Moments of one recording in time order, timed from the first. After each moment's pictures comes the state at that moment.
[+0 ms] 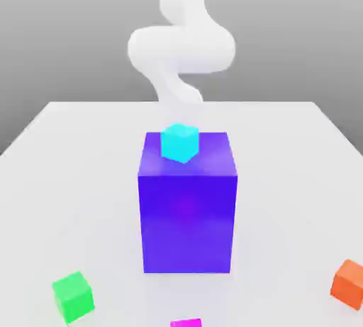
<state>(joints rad) 0.01 -0.71 0.00 -2.30 0.00 2.33 0.79</state>
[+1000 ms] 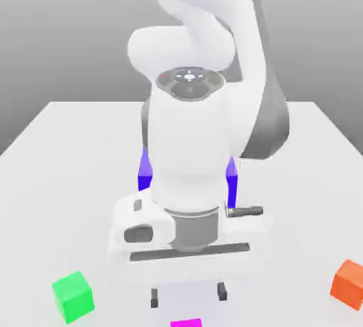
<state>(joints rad) 0.03 0.38 -0.01 -2.26 0.01 2.65 0.66</state>
